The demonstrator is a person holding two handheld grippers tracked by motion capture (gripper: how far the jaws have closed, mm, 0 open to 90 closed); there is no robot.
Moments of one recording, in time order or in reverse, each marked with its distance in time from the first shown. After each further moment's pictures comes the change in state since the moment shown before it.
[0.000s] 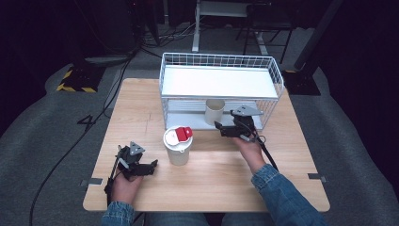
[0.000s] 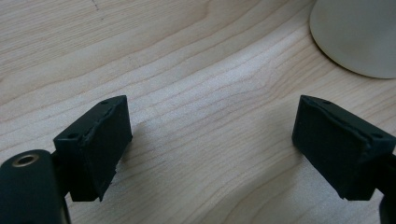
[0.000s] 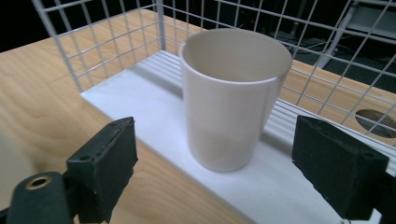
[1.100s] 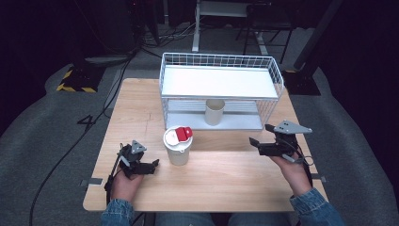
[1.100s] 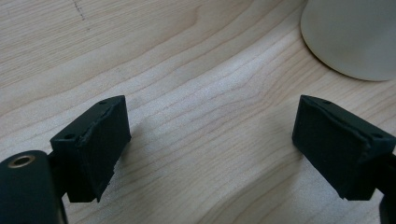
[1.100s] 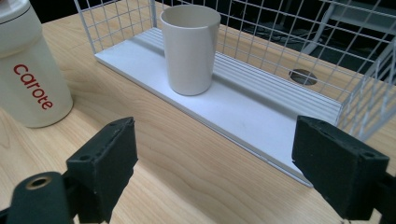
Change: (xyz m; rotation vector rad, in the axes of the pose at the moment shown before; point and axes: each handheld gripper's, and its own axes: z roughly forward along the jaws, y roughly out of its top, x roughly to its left) left arm 0.003 0.006 0.005 0.003 -0.037 0.041; right arm -0.030 -0.032 -0.126 0.029 -0.020 0.001
